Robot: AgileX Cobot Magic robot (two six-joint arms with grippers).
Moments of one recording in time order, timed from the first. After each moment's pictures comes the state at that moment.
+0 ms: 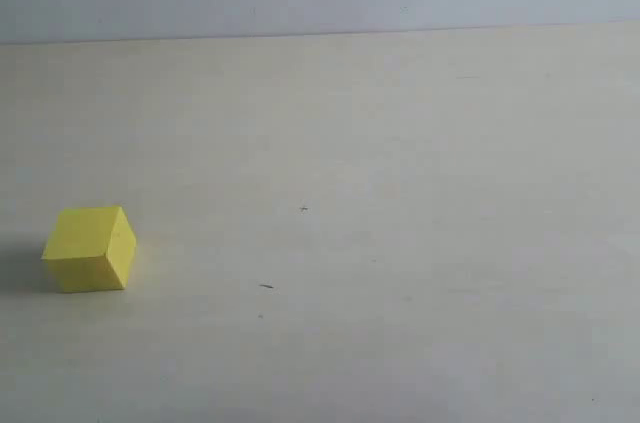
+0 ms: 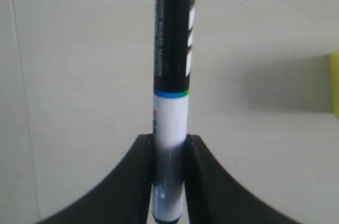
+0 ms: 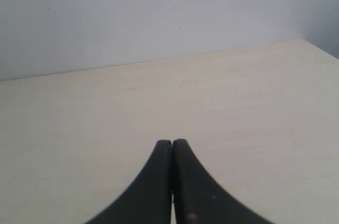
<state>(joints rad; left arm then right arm) -0.20 1.40 -1.08 0.40 1.16 -0.13 -0.23 0.01 0.00 0.16 0.29 -0.08</state>
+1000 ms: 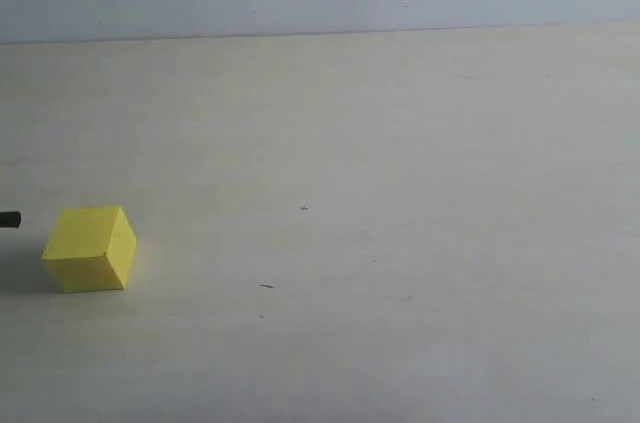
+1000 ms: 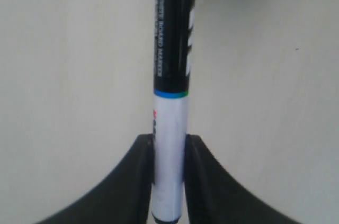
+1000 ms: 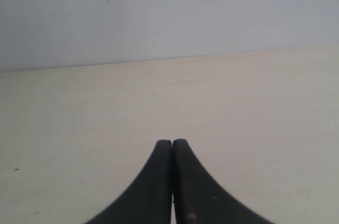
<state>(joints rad) 0.14 1.66 -0.95 0.20 0.82 1.48 -0.05 0.01 0.00 0.18 0.29 -0.08</state>
